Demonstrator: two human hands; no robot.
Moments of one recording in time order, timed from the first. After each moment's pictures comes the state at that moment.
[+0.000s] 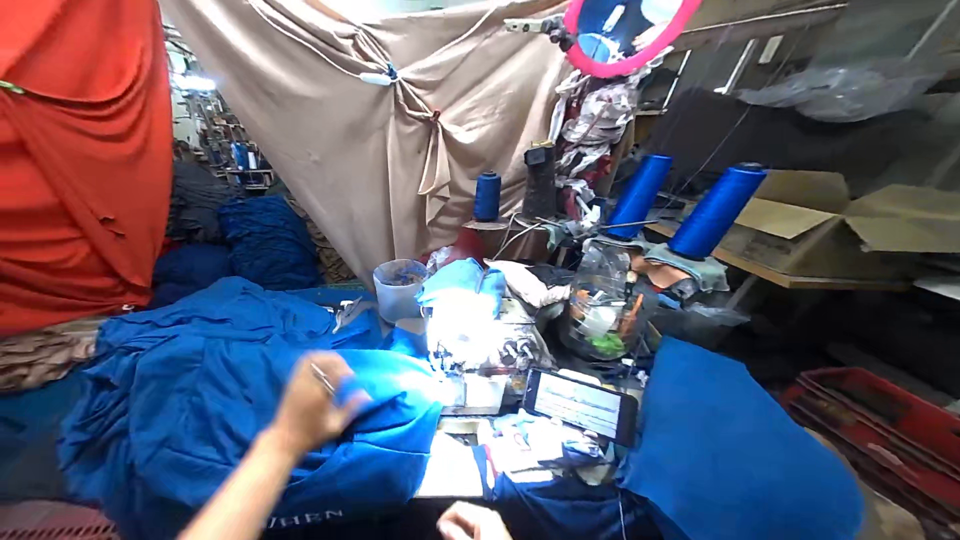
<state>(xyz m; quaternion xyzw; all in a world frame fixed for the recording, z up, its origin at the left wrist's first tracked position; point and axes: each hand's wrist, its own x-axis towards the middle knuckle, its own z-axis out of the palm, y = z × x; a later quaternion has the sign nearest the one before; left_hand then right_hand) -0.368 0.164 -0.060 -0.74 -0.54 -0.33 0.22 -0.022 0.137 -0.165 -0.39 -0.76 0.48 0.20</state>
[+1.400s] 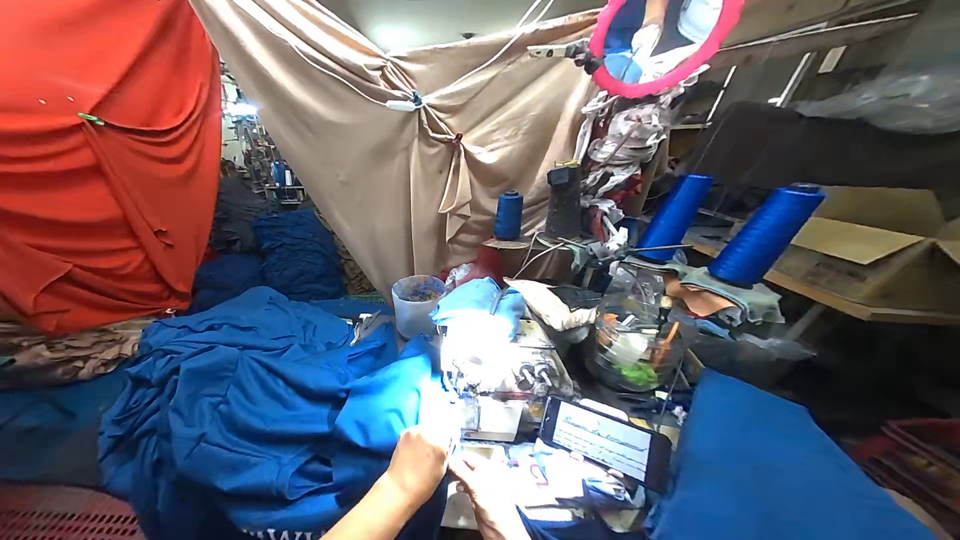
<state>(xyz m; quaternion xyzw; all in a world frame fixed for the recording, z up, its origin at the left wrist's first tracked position) -0.208 0.187 -0.093 -0.74 -0.58 -0.31 0.14 -0.069 0.217 -0.143 -0.39 -0.52 0.64 0.40</state>
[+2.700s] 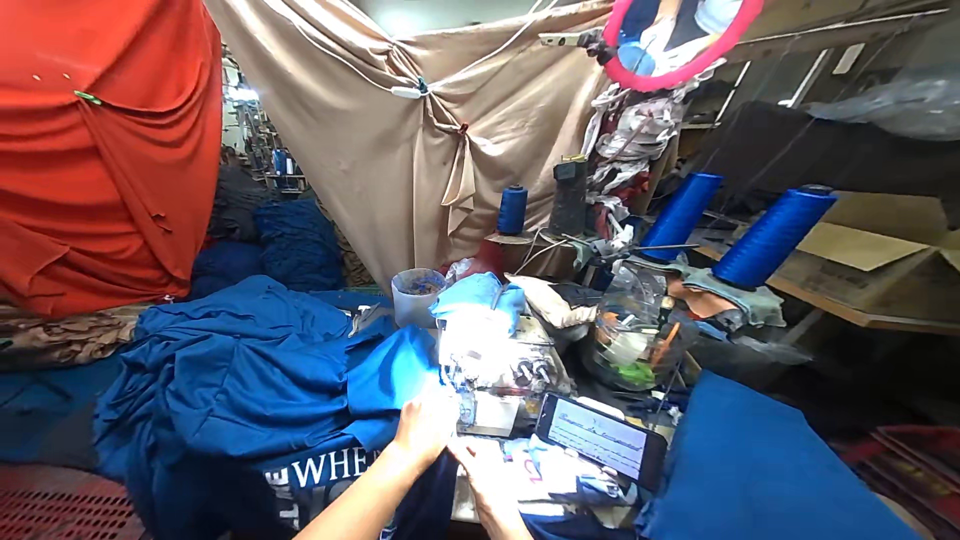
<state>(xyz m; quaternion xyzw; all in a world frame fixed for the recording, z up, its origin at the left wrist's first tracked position) -0.202 0.211 -0.054 -0.70 -0.68 -0.21 -0.06 -0.068 0.225 -0.131 -0.44 -0.56 0.57 0.41</state>
